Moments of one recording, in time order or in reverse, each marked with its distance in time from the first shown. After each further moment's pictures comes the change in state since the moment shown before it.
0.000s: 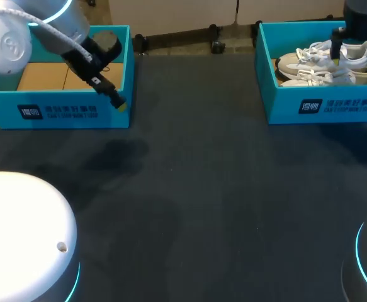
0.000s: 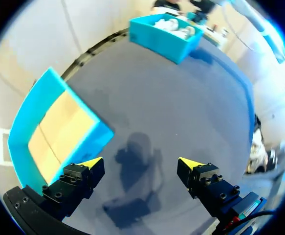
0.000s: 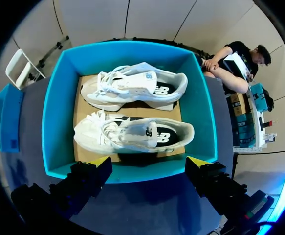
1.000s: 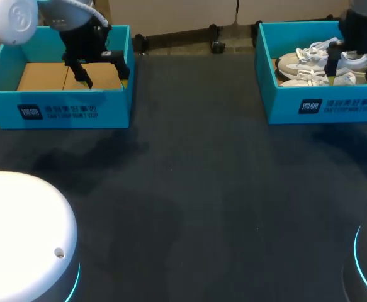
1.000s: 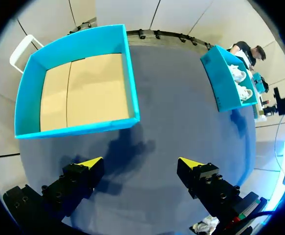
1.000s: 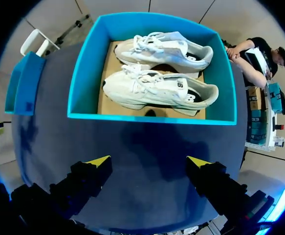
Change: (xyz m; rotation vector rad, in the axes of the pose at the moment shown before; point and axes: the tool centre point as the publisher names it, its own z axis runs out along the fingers) left arm -0.028 -0.025 -0.009 -0.067 -0.047 -0.677; right arm 0.038 -0.090 -0.037 0.171 0.146 -0.122
